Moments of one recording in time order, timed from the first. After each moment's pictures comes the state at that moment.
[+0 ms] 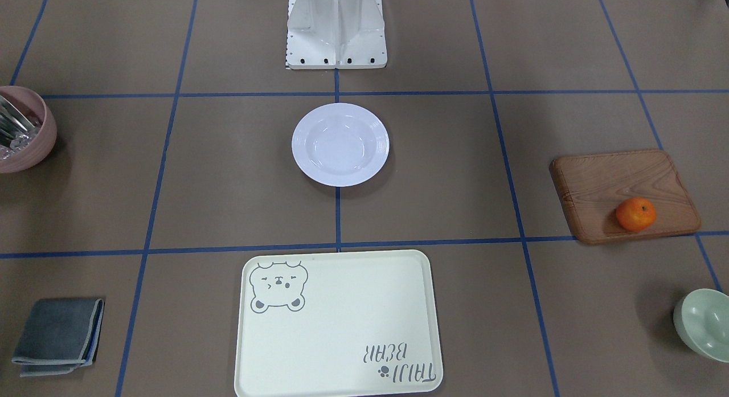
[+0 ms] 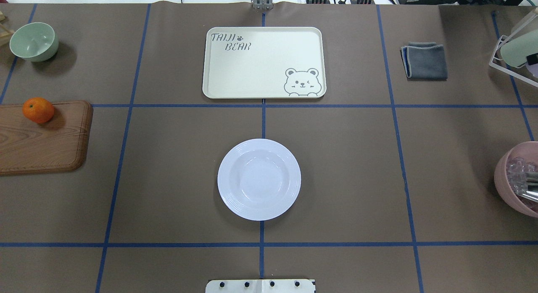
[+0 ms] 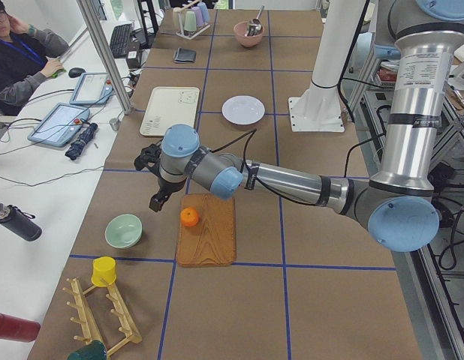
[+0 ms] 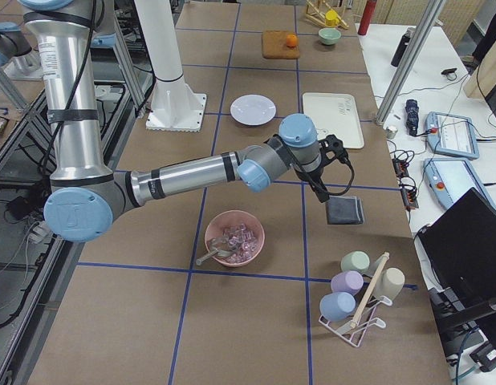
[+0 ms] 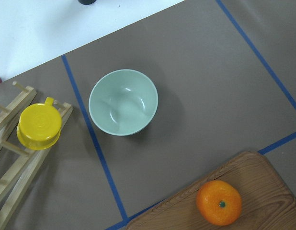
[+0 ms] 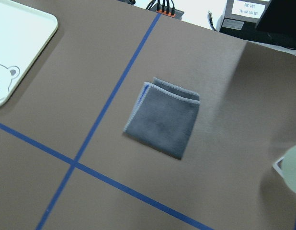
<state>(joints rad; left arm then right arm) -1.43 -1.66 -1.68 -1.97 -2.35 -0.05 1.36 -1.47 1.76 -1.14 2.35 0.27</state>
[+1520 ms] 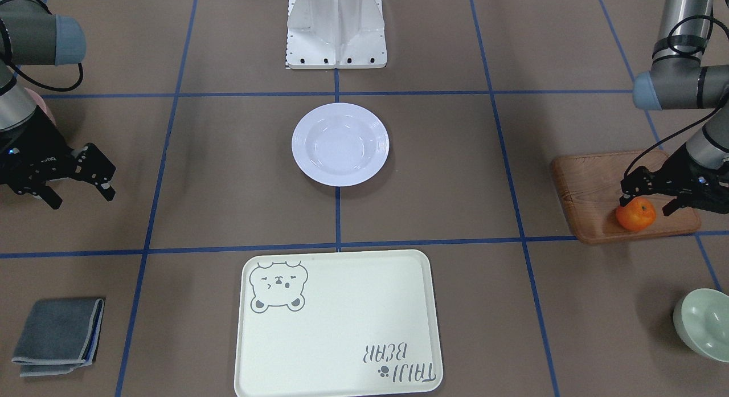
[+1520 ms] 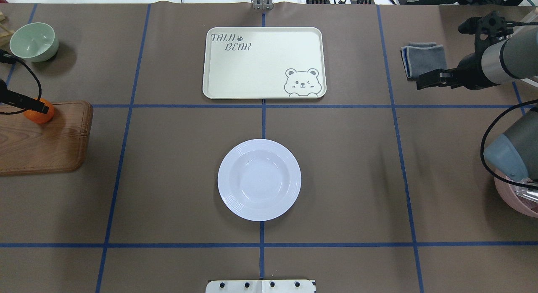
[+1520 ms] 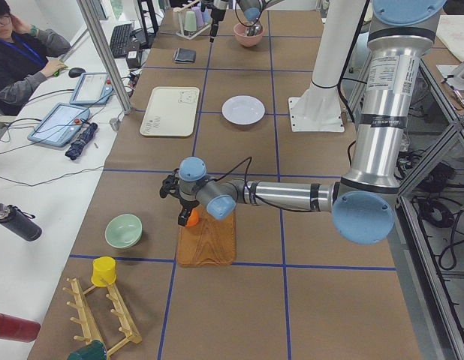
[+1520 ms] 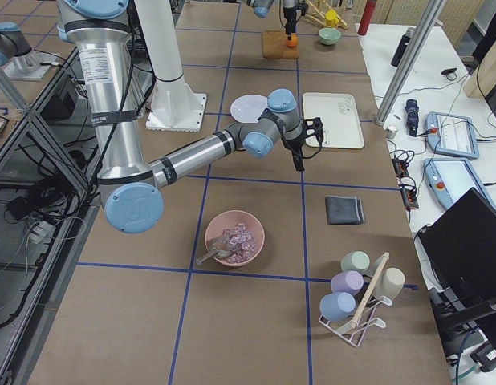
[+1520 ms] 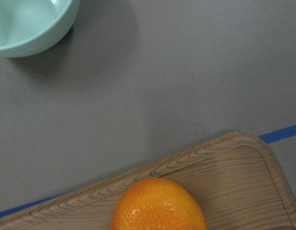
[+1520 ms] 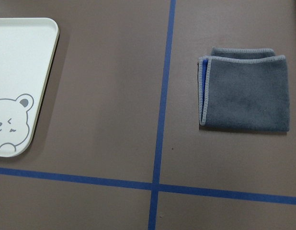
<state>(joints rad) -1.12 -1.69 -1.40 -2.27 -2.18 -0.46 1.00 -1.42 1.85 -1.14 2.03 0.86</state>
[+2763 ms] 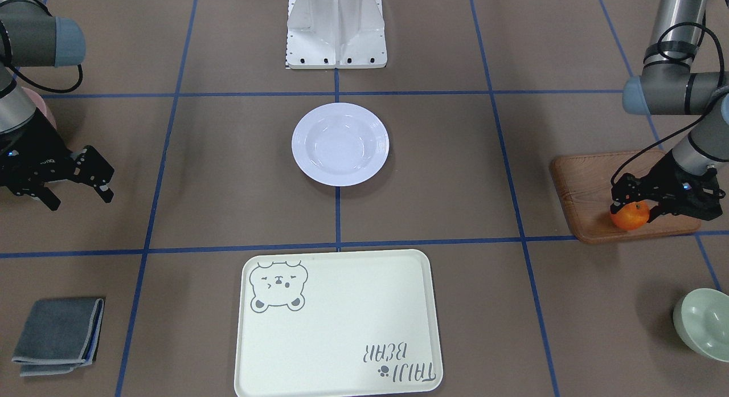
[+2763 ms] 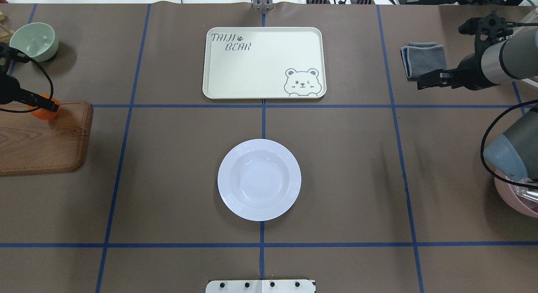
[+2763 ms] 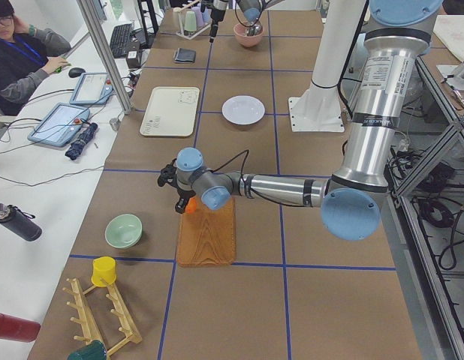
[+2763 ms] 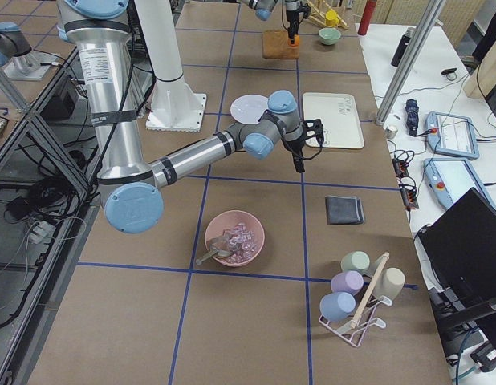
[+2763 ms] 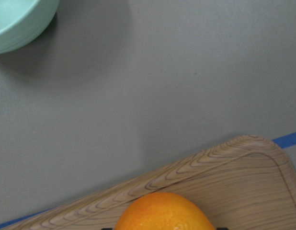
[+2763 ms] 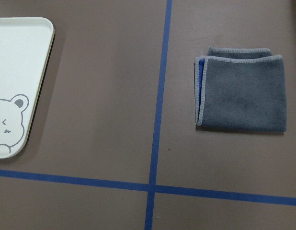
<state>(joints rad) -1.10 -1.75 -1.44 -2.26 -2.19 -0.52 1.00 -1.42 1.84 -1.14 2.02 0.86</state>
